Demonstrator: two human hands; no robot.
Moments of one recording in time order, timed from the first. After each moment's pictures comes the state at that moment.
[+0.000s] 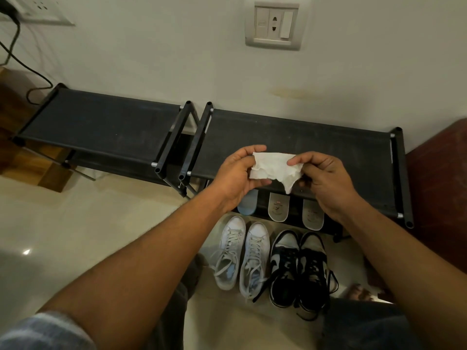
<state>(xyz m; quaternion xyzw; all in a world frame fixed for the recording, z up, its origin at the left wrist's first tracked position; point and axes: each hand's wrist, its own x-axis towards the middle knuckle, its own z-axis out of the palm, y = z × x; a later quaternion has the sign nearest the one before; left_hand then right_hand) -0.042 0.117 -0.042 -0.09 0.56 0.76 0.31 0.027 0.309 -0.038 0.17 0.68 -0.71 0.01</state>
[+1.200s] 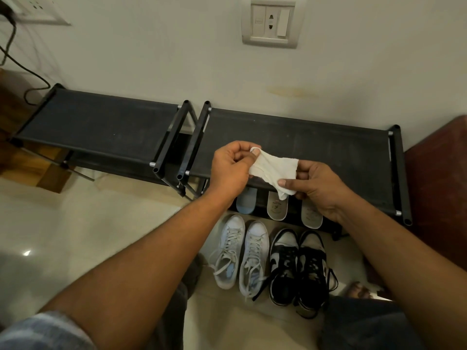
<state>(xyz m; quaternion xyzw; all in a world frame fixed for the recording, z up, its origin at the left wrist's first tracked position) -0.041 0.118 -0.044 -0.02 0.72 0.68 0.12 0.028 0.313 -0.046 0.19 0.65 -0.72 0.14</state>
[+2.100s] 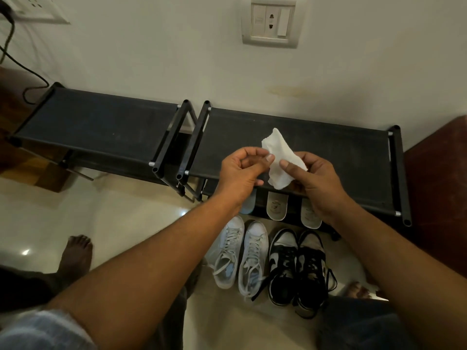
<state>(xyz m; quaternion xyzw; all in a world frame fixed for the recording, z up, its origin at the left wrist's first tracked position) -0.024 0.126 -0.040 -0.04 0.66 0.73 0.20 0.032 0.299 -0.041 0.17 0.63 -0.76 0.02</state>
